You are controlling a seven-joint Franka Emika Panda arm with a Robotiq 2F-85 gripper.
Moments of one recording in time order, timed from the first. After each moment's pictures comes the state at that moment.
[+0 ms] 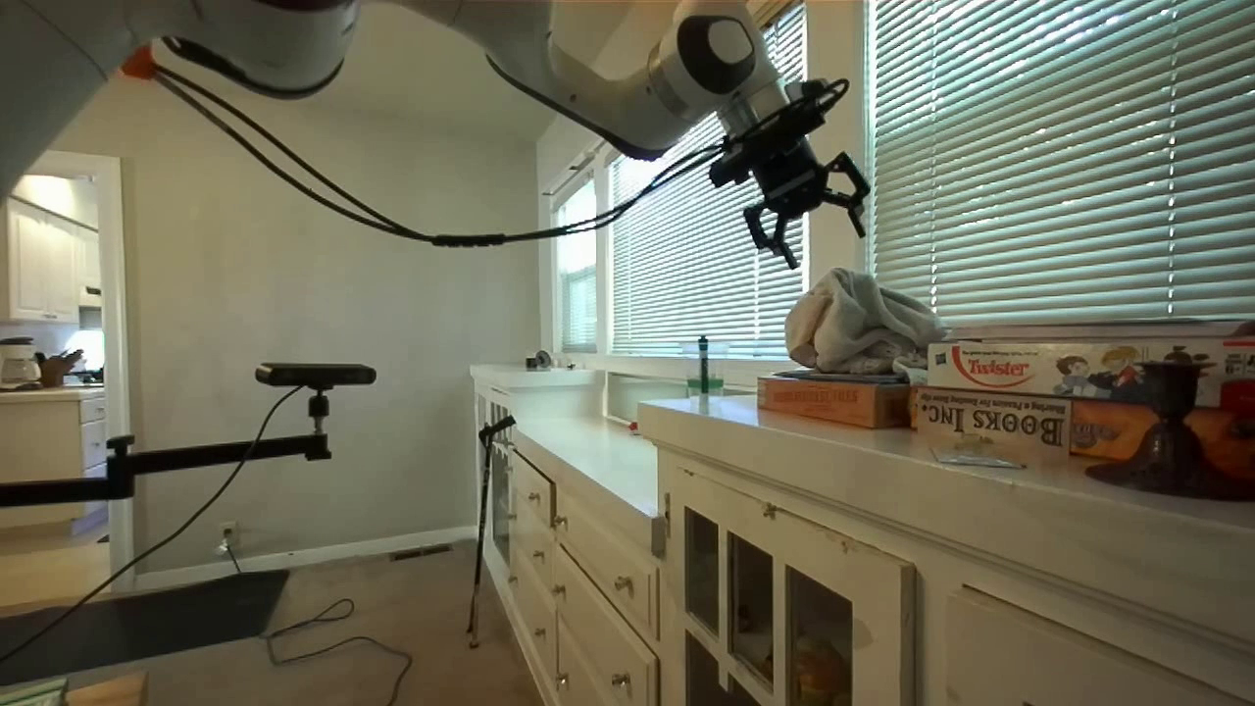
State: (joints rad) arm -0.06 0.52 0.00 -1.12 -0.23 2.20 -0.31
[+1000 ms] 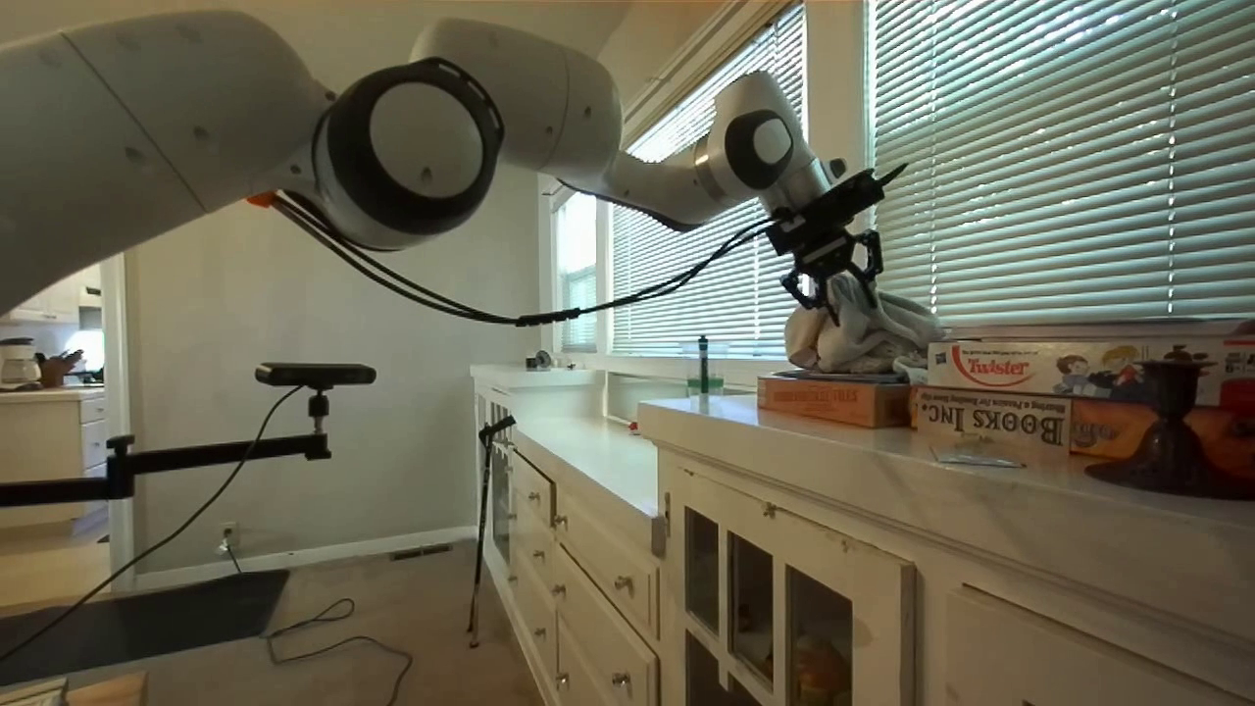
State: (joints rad) arm -0.07 0.96 0.05 -0.59 -0.22 2.17 -0.65
